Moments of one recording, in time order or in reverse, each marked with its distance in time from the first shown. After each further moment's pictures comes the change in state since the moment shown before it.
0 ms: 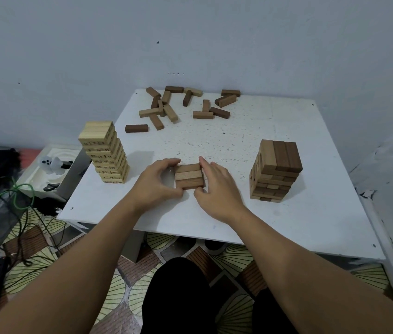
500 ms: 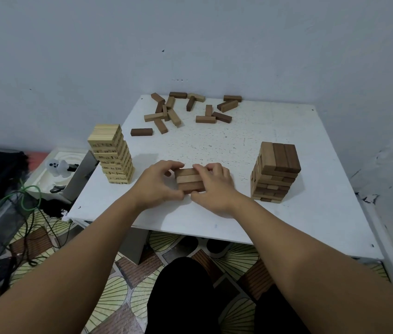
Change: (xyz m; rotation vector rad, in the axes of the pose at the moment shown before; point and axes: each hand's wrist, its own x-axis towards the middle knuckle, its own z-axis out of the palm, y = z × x) left_hand -0.006 0.017 -0.011 0.173 -0.036 0.036; right_hand 0.013 -0.010 -0.007 -0.136 -0.184 0.014
